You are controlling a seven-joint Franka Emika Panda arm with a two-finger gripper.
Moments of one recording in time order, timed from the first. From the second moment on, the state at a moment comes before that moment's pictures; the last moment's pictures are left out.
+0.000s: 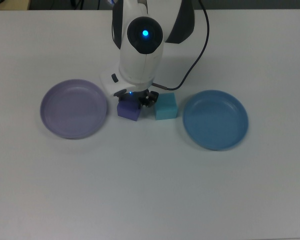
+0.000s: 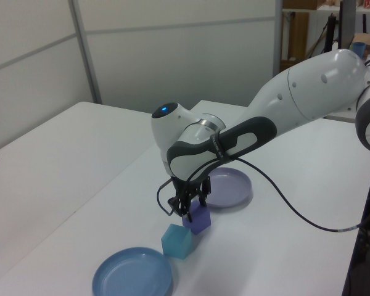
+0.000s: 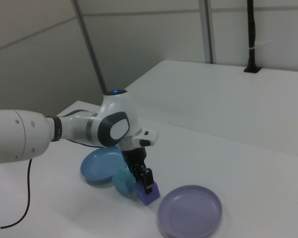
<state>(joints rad) 0.26 0.38 -0.16 -1.76 -0.07 2.03 0.42</state>
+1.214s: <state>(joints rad) -0.09 0.39 -0.18 -1.72 -0.04 2.03 0.28</state>
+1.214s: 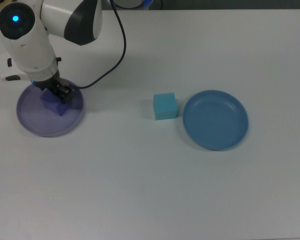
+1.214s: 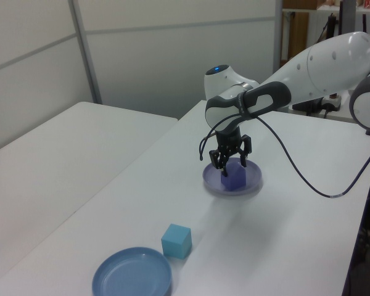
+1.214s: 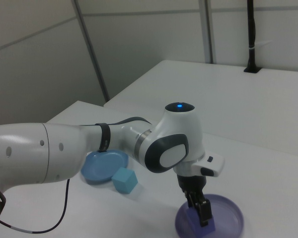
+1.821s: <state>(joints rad) 0.09 0.28 -0.15 -1.71 -0.04 1.93 0.26</state>
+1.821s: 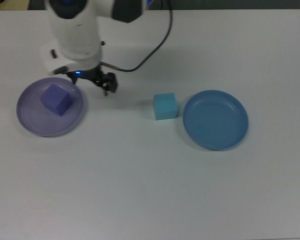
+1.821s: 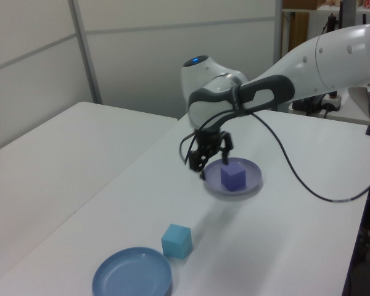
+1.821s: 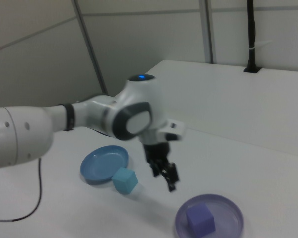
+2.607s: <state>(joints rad) 0.37 0.37 -0.11 -1.73 -0.06 1.95 0.30</state>
